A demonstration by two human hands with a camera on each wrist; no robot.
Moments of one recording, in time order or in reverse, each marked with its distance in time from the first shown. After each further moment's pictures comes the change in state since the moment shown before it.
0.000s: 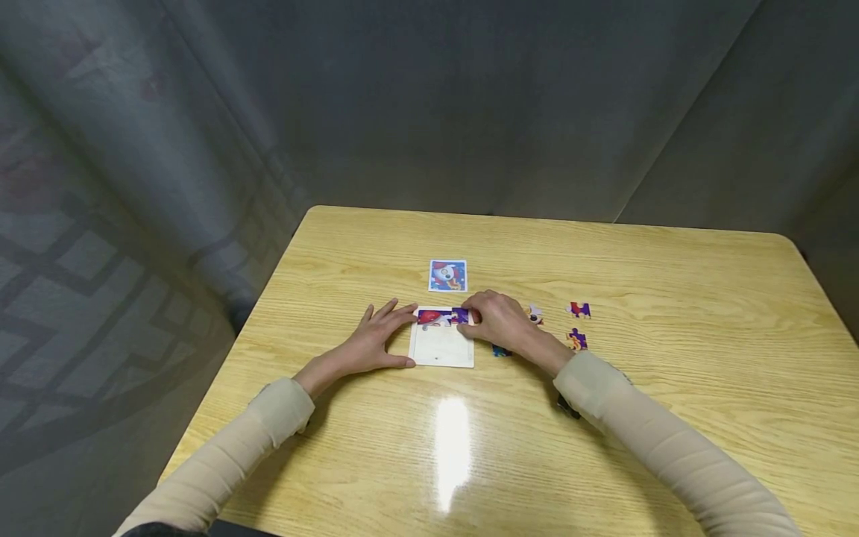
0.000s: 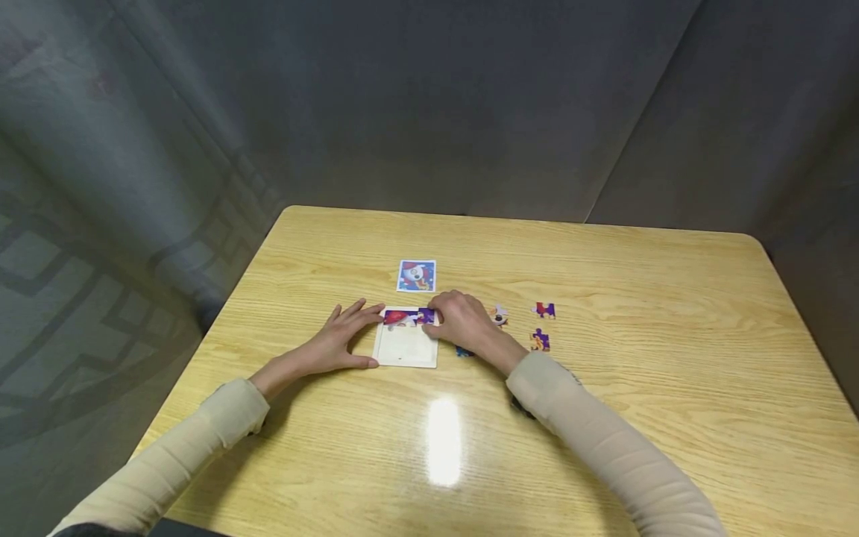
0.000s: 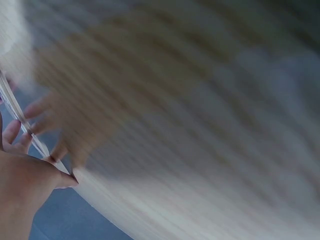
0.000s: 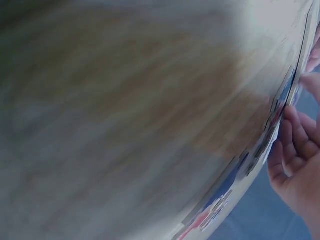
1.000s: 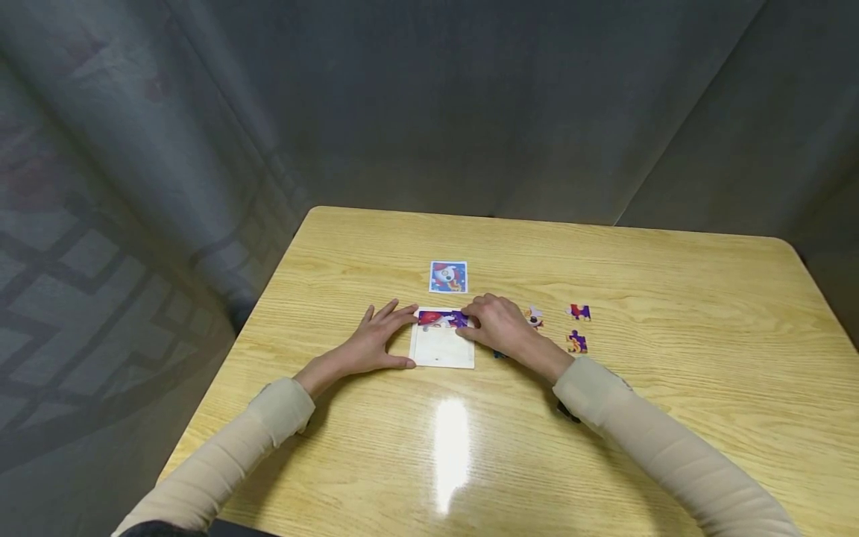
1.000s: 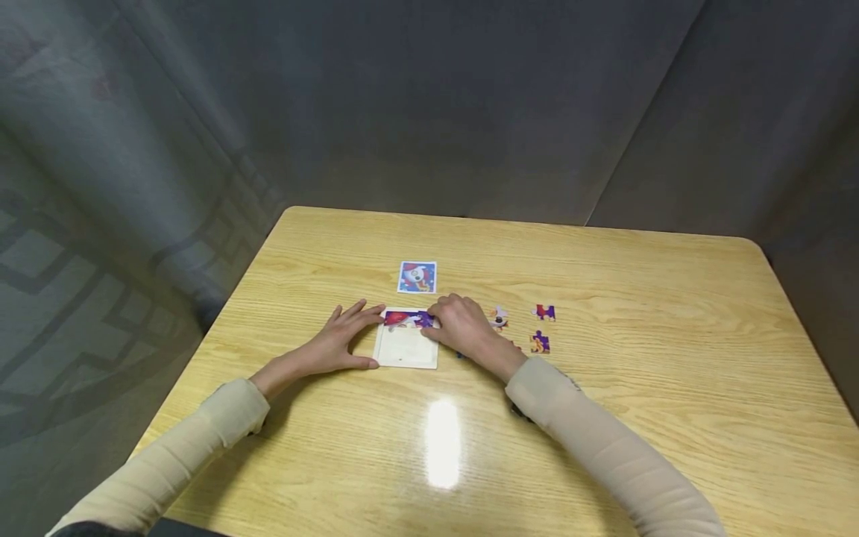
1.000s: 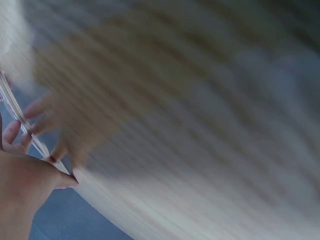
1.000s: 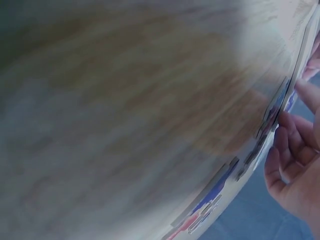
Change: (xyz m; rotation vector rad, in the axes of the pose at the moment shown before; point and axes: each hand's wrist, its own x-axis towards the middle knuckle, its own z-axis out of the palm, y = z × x) left_hand -0.001 0.000 0.001 0.010 0.001 -0.002; right_hand -0.003 -0.007 0.000 -0.162 0.021 -0.067
